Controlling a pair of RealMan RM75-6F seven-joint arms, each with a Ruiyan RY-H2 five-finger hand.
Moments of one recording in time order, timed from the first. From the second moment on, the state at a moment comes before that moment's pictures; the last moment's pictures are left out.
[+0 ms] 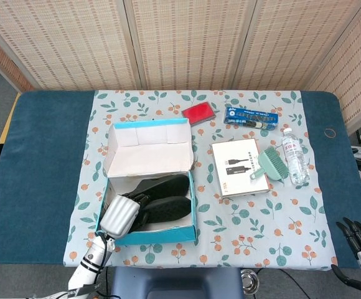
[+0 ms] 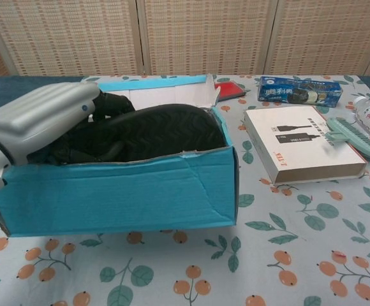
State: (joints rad) left arm -0.51 -1.65 -0.06 -1.76 1.46 1.33 0.59; right arm -0.14 -0.89 -0.15 -1.70 -1.72 1.58 -0.02
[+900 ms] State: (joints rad) left arm -0.43 -1.81 -0.02 -1.48 1.64 1.44 0.48; right arm 0.21 -0.98 -0.08 -1.75 -2.09 1.32 -0.09
